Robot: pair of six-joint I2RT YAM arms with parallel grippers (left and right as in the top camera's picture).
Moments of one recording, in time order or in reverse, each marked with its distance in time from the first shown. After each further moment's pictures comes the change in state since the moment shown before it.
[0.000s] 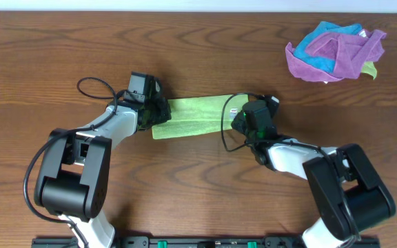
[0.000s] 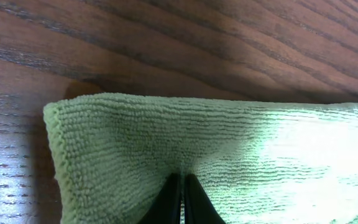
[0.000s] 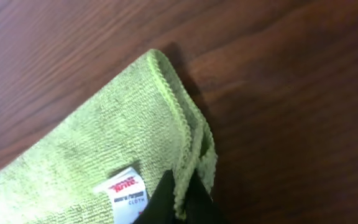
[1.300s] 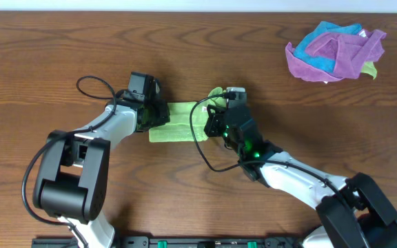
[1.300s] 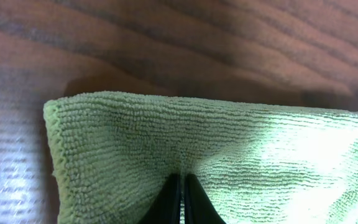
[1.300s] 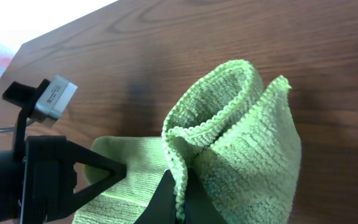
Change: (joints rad) left arm 0.000 -0.018 0.010 -0.082 -0.012 0.047; right arm 0.221 -0.188 0.010 0.097 -0.064 -0.239
